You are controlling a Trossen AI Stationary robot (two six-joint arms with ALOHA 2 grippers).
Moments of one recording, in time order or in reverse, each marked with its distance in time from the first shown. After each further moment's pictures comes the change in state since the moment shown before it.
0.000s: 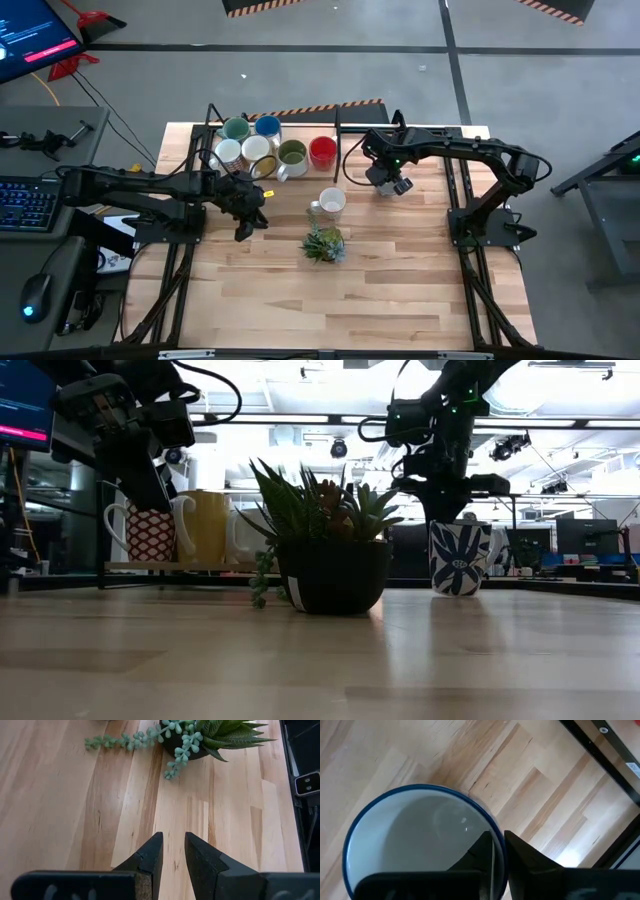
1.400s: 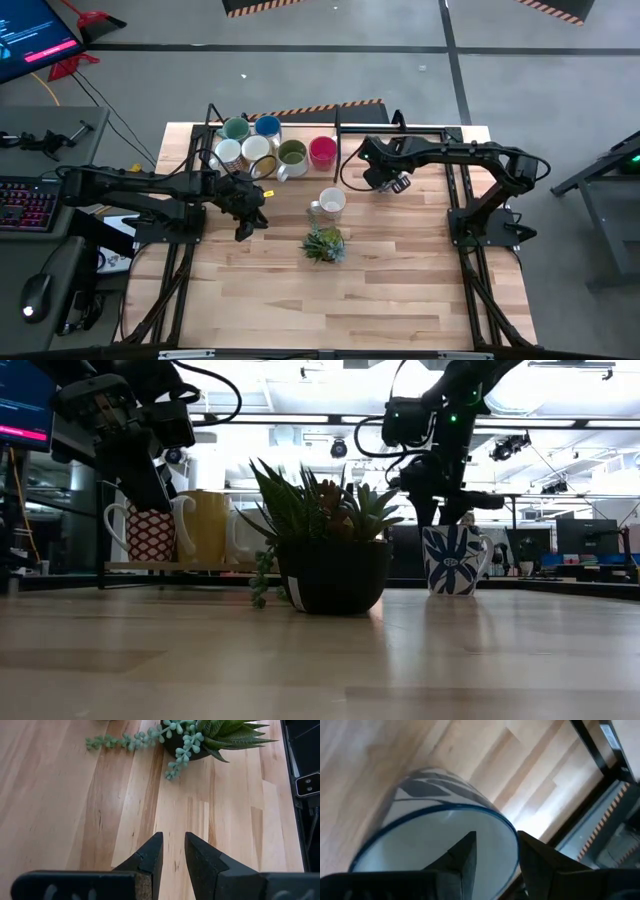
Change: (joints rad) left arm 0.000 0.000 0.000 0.000 -0.004 -0.006; right arm 0.064 0.003 -0.052 0.106 0.295 0.032
